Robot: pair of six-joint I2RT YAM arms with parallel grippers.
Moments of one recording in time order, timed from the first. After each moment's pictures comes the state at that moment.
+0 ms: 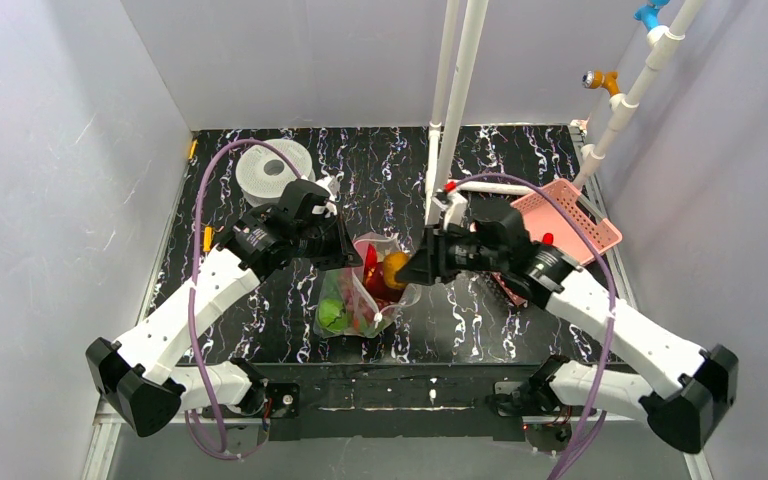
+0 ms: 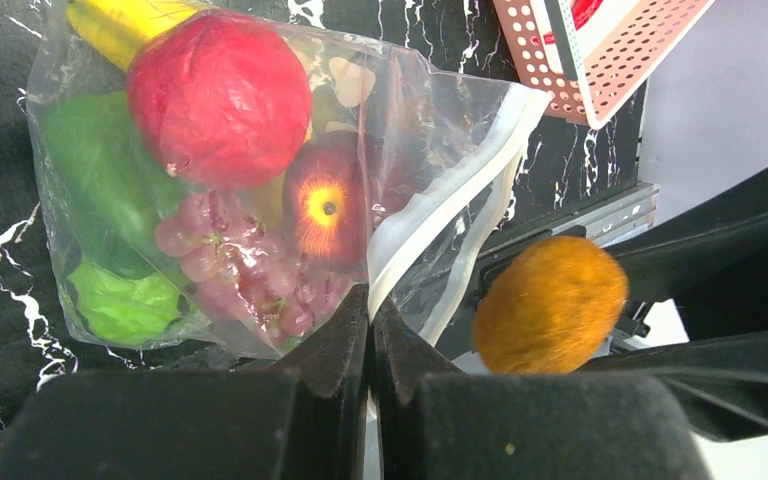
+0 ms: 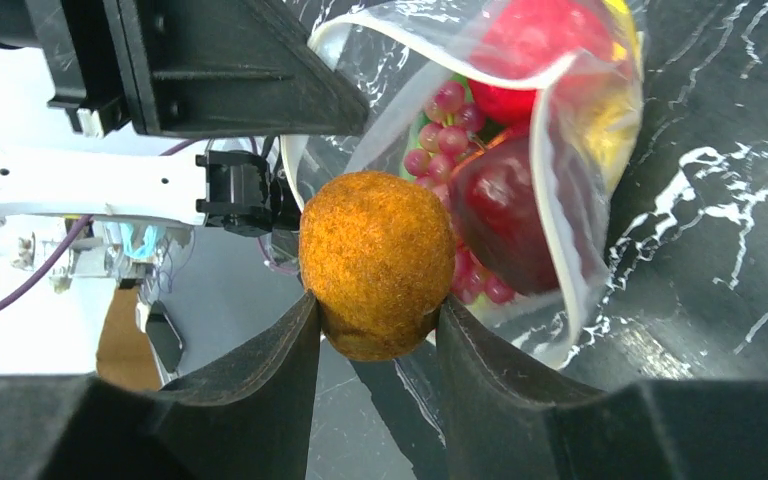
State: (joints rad) left arm -0.67 1.19 1.23 -0.87 0.15 -0.75; right arm 0.76 1.03 0.94 -0.35 -0.47 0.62
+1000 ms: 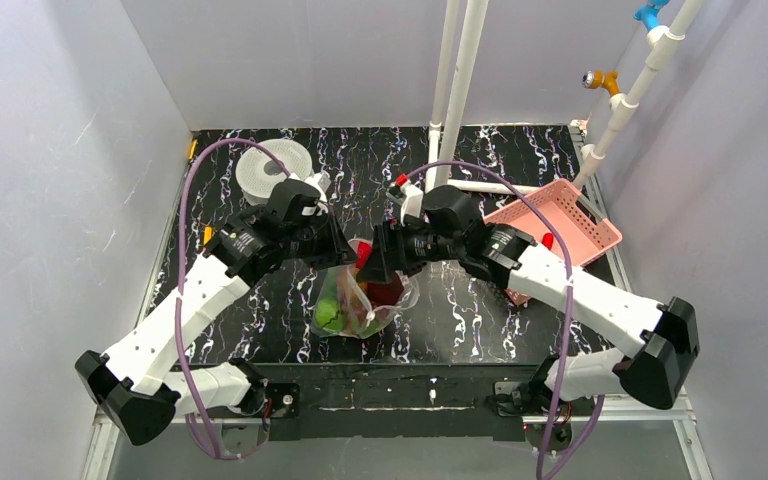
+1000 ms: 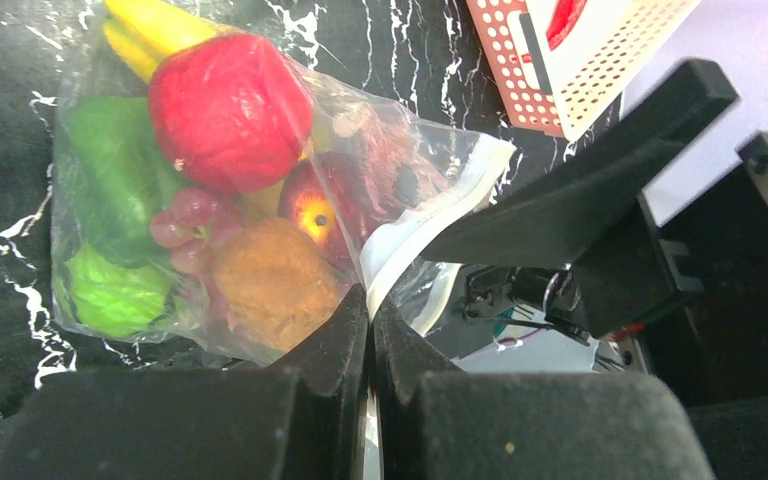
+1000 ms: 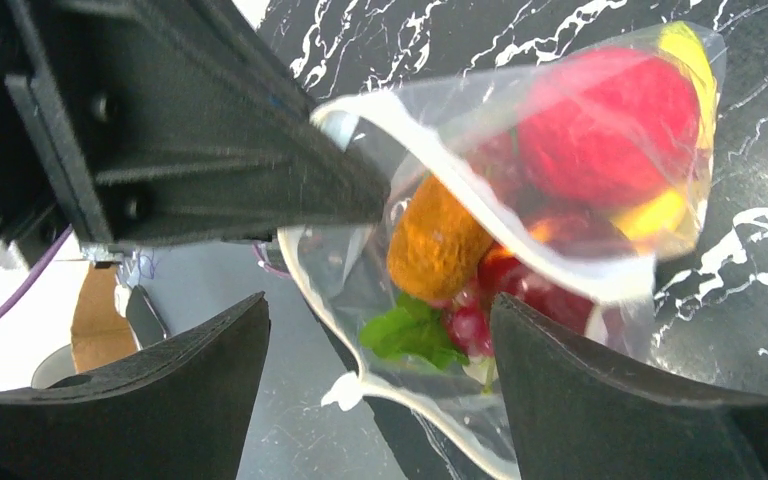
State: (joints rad) left arm -0.67 1.15 1.26 -0.89 0.13 -0.78; right arm 0.91 1.32 1.17 -0.37 -0.40 0.60
